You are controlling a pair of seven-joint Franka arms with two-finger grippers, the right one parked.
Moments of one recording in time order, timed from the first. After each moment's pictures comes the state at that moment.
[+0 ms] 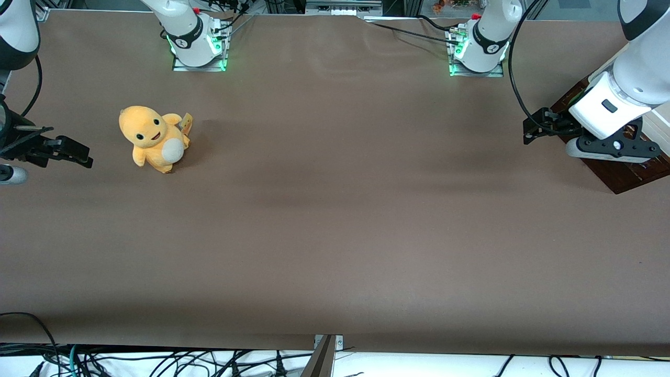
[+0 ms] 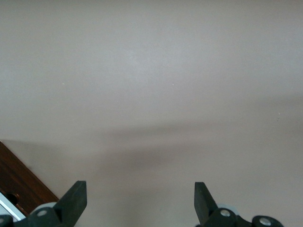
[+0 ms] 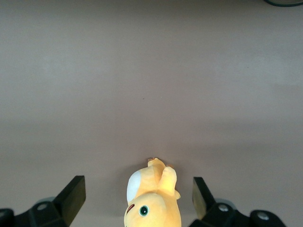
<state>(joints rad) -0.05 0.07 -0.09 -1.56 -0.01 1.59 -0.07</state>
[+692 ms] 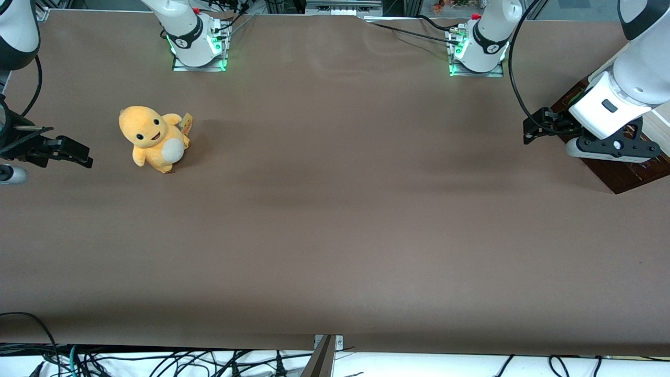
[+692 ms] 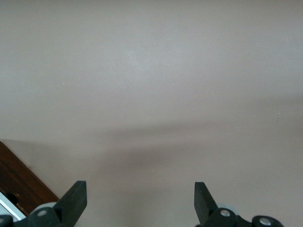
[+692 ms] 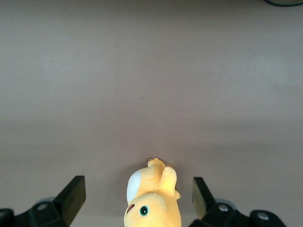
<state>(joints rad) -0.05 0.07 -0.09 -1.56 -0.01 1.58 -0.07</state>
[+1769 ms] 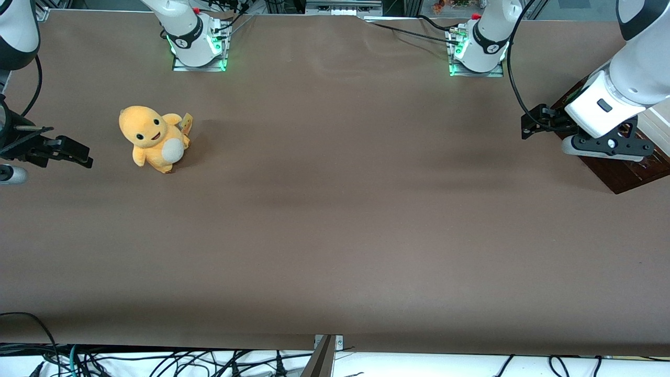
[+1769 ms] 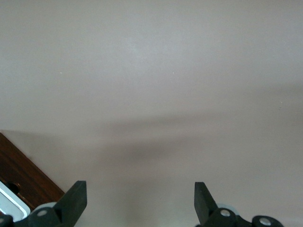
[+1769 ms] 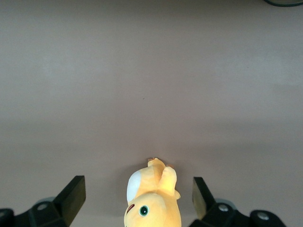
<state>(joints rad) -0.05 0.07 -0.10 -1.56 -0.01 1.54 -0.07</state>
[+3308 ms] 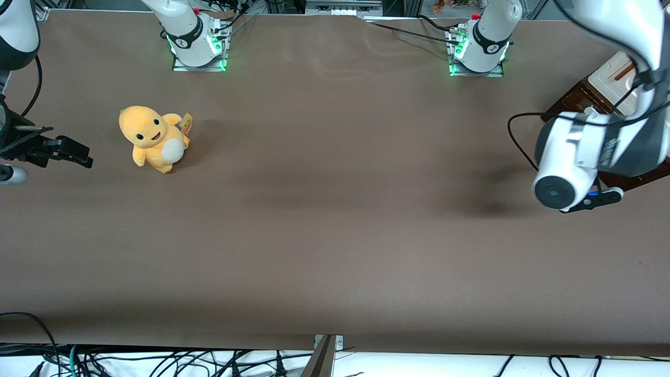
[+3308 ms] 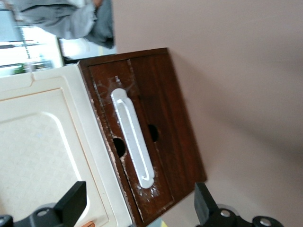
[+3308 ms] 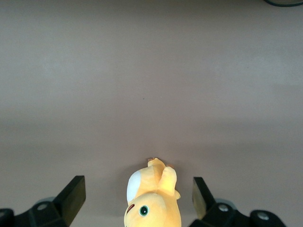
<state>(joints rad) -0.03 0.44 -0.09 -1.72 0.73 1.37 -0.62</state>
